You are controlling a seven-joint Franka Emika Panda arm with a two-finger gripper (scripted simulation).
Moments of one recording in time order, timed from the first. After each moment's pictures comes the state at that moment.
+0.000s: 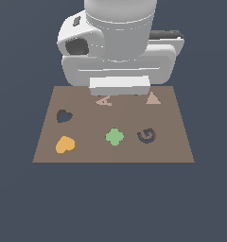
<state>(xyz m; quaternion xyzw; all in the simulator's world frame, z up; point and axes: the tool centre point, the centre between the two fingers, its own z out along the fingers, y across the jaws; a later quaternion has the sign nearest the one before) 0.007 0.010 0.171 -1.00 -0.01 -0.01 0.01</state>
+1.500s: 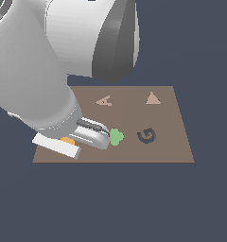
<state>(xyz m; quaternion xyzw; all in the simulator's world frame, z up) 0.088 -0.106 0.076 -0.99 0.17 0.00 0.00</state>
